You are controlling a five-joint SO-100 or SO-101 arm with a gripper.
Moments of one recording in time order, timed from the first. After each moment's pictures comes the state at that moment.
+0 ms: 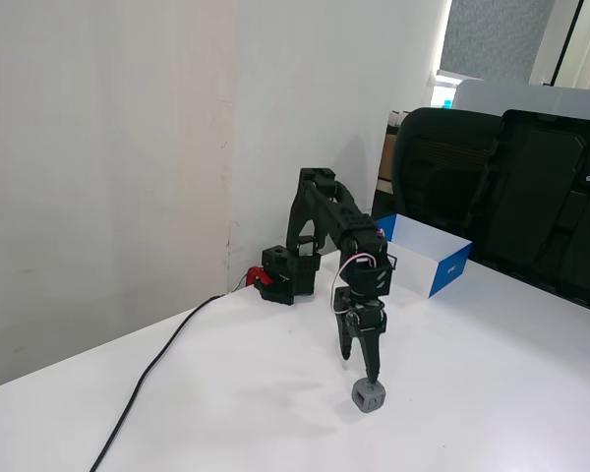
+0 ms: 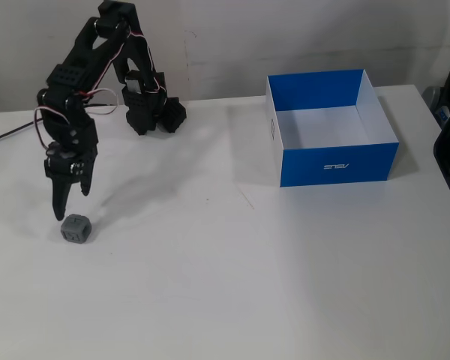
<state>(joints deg) -28.3 81.7 89.0 75.9 -8.1</state>
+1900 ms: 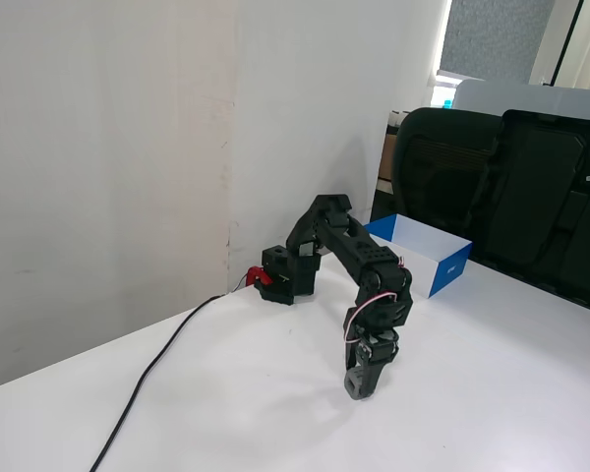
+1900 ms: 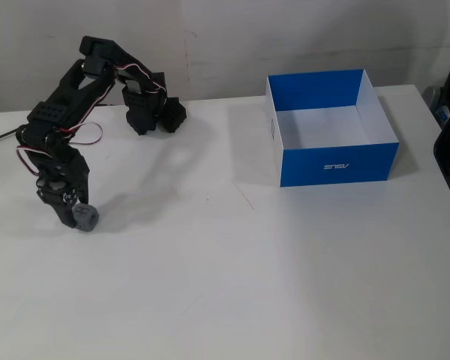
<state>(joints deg) -27.8 53.1 51.2 99.0 -8.1</state>
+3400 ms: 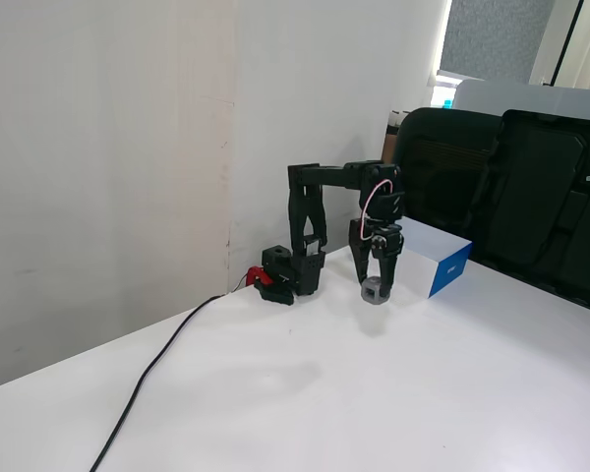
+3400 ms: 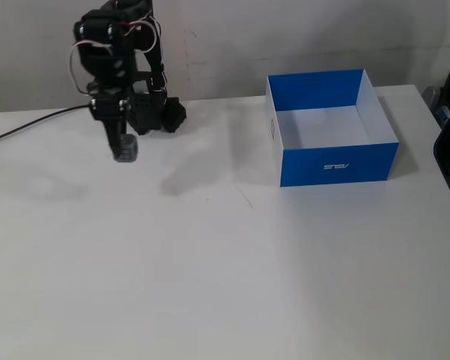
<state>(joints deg) -10.5 109.6 89.1 102.1 -10.2</state>
